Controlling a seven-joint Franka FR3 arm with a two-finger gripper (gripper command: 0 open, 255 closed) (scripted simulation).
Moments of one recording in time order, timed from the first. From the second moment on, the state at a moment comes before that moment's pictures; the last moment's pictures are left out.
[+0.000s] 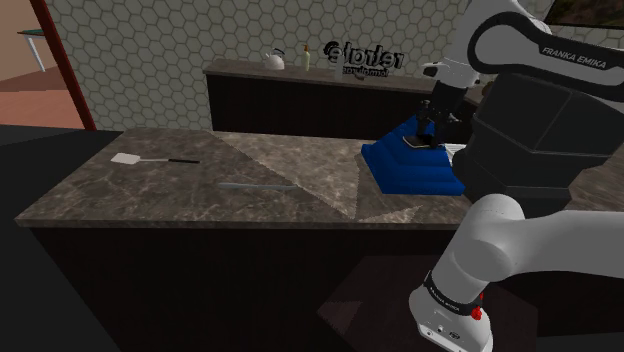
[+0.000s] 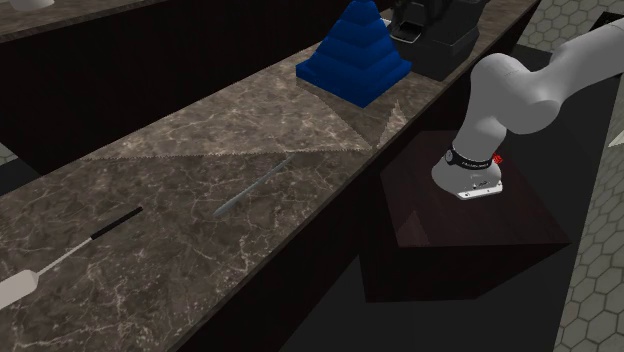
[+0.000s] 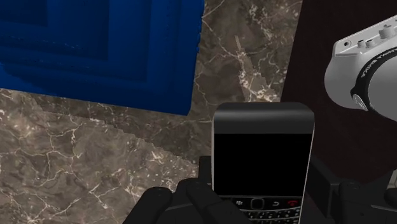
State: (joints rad) arm -0.01 -1.03 -0.33 -2.47 -0.28 1.53 -1.17
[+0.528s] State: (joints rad) arm -0.03 -1.06 -0.36 -2.59 -0.31 1.62 -1.17
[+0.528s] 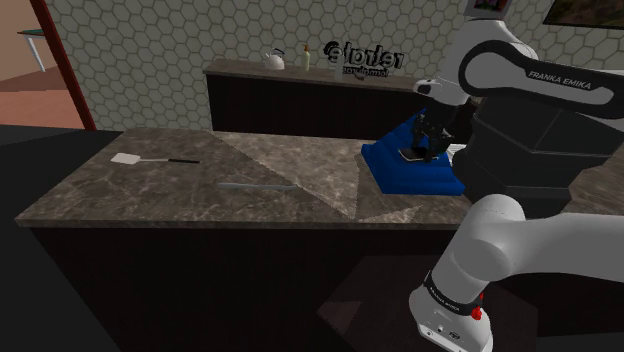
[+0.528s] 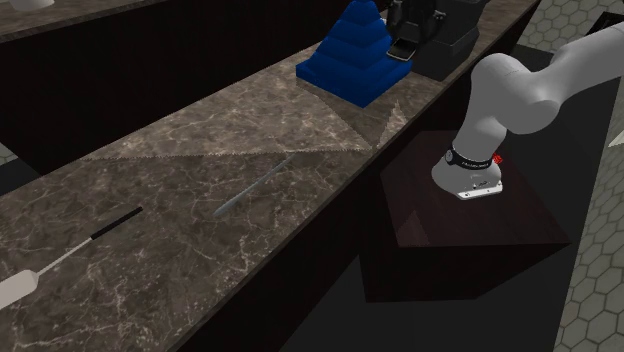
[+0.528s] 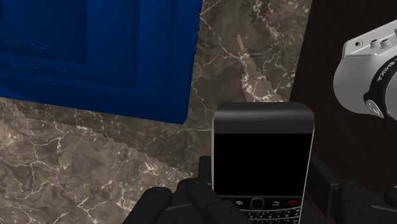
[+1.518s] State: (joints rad) arm -0.06 -1.09 -0.43 -2.79 -0.38 1.79 -1.16
